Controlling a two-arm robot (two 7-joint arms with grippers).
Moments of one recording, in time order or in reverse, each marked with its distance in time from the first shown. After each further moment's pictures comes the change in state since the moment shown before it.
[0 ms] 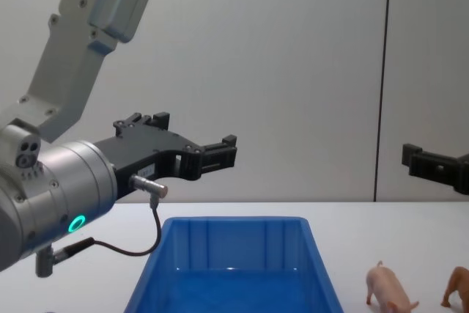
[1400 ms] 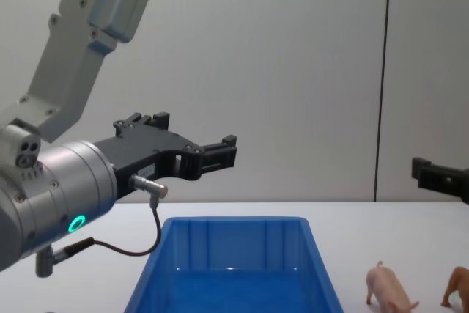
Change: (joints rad) left arm 0.000 0.000 0.000 0.000 0.000 0.000 0.000; right arm 0.005 -0.004 0.009 0.009 0.006 0.055 -0.025
